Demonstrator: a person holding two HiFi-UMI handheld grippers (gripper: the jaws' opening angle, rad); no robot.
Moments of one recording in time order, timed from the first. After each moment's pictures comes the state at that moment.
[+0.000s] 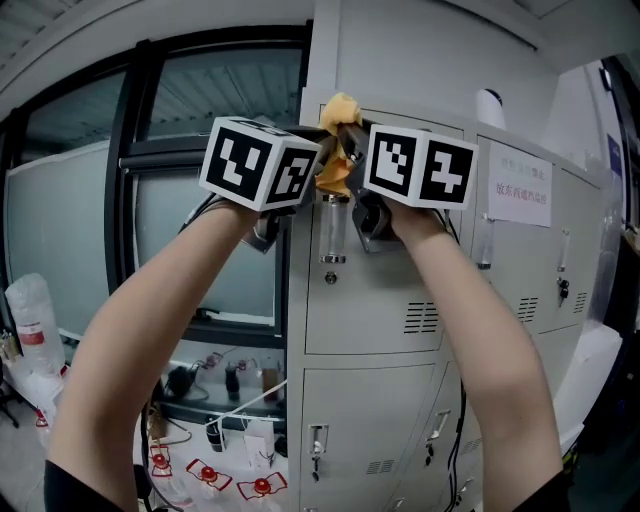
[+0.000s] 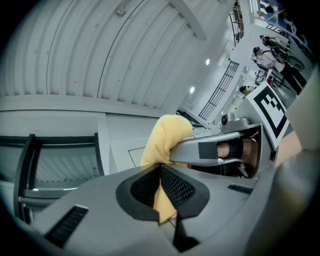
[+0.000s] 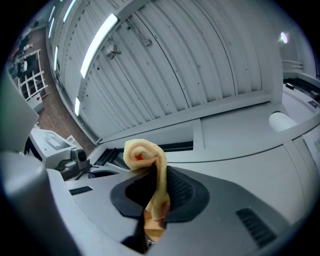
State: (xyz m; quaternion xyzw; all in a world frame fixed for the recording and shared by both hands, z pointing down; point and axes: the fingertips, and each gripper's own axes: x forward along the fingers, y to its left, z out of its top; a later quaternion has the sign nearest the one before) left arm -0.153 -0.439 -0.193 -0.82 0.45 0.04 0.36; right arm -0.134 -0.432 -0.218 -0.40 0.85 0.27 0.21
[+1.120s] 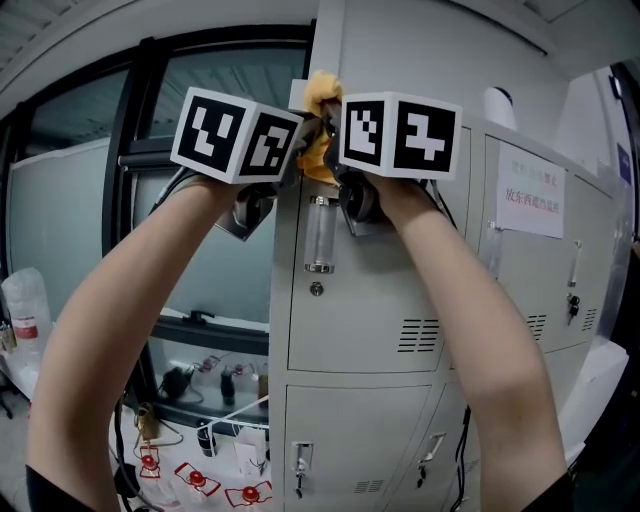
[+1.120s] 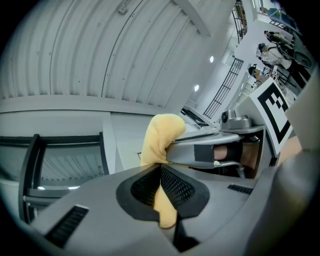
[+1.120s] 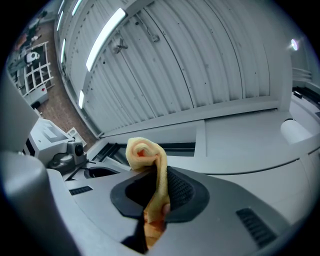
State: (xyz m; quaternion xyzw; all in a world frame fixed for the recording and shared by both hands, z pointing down) left arm -0.157 -0.459 -0.218 -0.81 0.47 0.05 0.35; right arm -0.143 -0.452 -0.247 -0.41 0.84 0.30 0.18
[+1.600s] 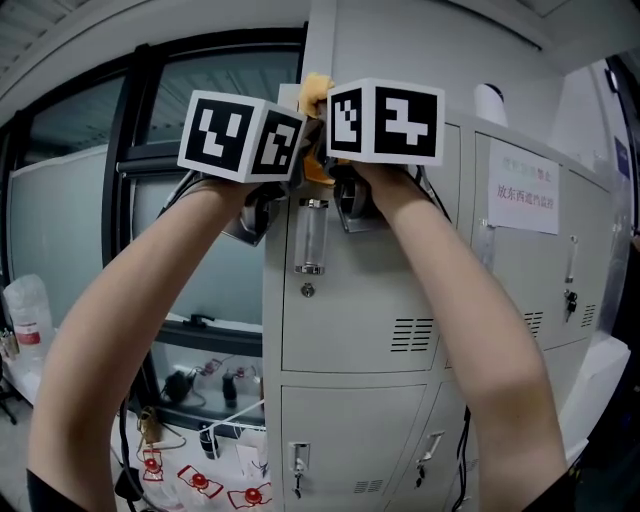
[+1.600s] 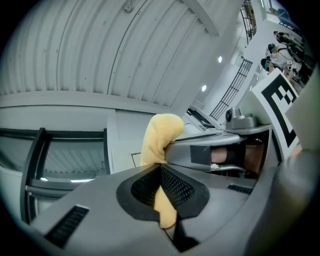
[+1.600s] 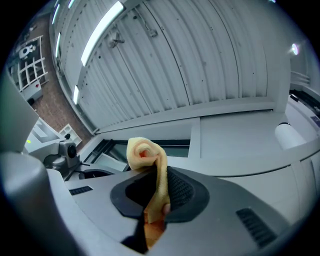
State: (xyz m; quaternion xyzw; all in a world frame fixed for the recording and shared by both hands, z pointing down) left arm -0.145 -0.459 -0.221 -0.80 0.49 0.07 0.32; right arm -0.131 -0.454 -0.252 -0.44 0.84 0.29 0.17
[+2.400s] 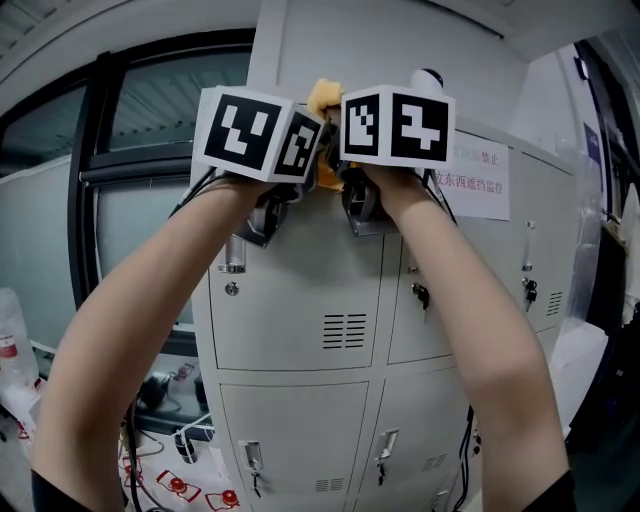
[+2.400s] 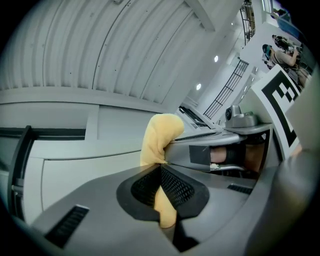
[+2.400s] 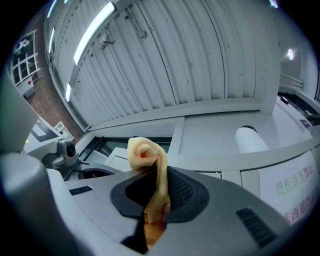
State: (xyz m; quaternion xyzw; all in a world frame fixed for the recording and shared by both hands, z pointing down) left arm -0.011 -0.476 -0.217 -0.82 0.47 0.04 0.32; right arm 0.003 -0.471 -0.248 -0.47 0.82 0.27 0.17
